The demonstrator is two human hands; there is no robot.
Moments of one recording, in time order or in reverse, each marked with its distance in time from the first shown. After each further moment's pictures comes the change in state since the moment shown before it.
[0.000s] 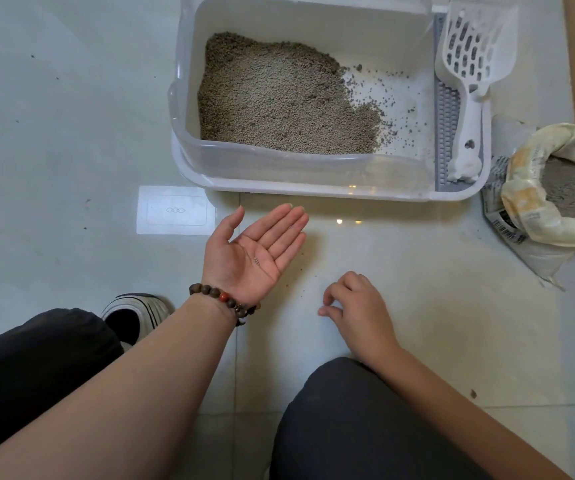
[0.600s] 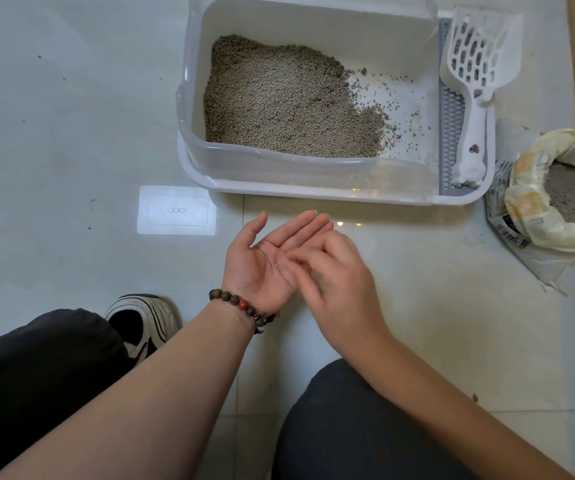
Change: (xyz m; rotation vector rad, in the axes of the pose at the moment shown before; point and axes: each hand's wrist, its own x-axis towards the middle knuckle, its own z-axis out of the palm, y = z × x) left_hand 0.000 -0.013 0.009 0.034 -0.049 -0.054; right_hand 0.023 -0.090 -0.058 0.277 0.281 -0.193
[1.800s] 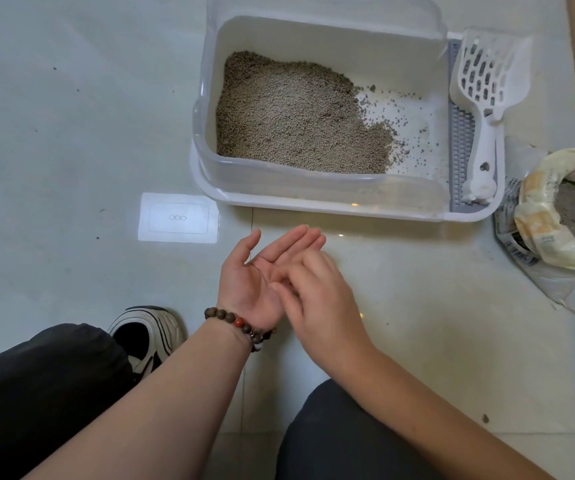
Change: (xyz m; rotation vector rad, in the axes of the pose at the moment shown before) left_hand -0.006 0.010 -0.013 -0.043 0.035 0.038; right_hand 0.006 -0.016 0.025 -0.021 -0.110 -0.015
